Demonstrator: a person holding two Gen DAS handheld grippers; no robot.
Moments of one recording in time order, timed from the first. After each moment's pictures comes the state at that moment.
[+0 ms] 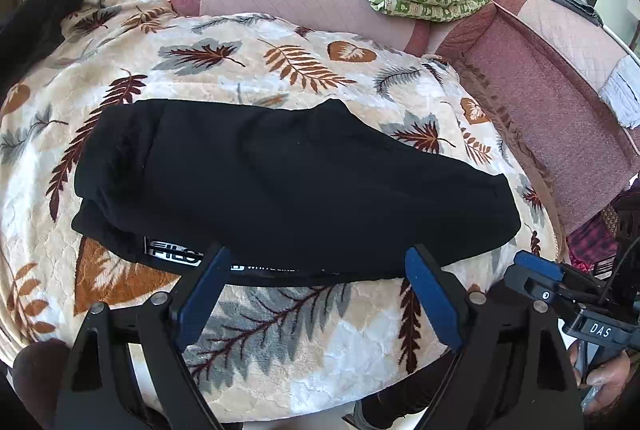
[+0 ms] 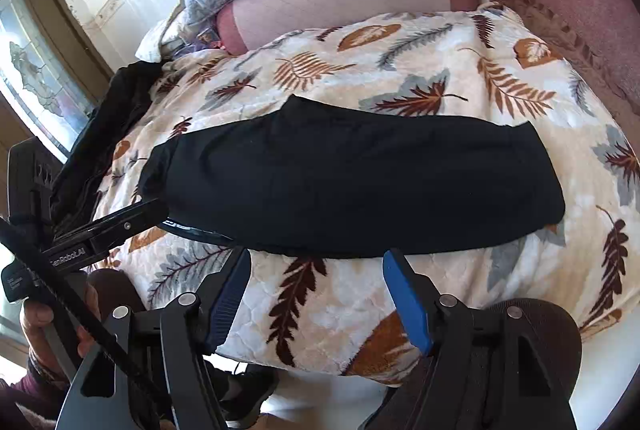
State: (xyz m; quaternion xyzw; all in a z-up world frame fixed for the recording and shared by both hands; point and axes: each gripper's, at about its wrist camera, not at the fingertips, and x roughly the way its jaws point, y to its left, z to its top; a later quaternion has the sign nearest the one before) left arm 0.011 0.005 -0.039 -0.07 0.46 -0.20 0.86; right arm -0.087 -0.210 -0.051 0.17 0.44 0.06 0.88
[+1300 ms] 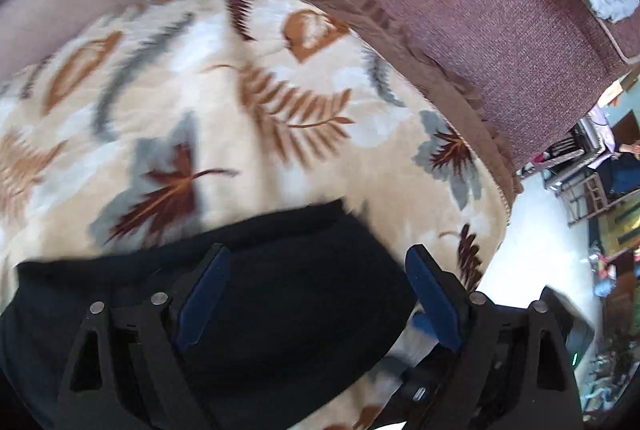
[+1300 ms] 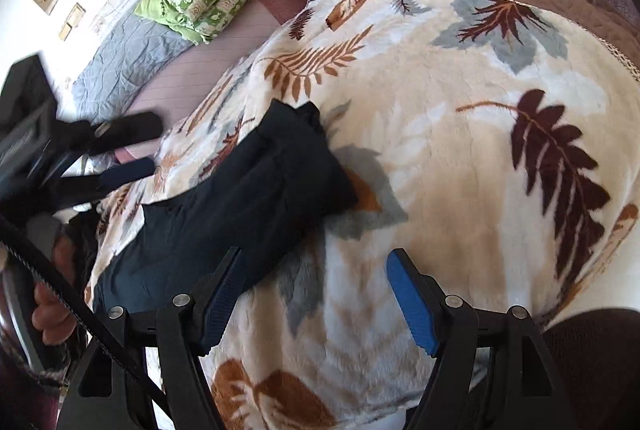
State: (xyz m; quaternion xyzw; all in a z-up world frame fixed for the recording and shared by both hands) left arm 0.113 -0.335 -0.047 0.08 0.54 -0.42 0.72; right arm -0.115 -0.376 -0.141 0.38 0.35 -0.09 0.85
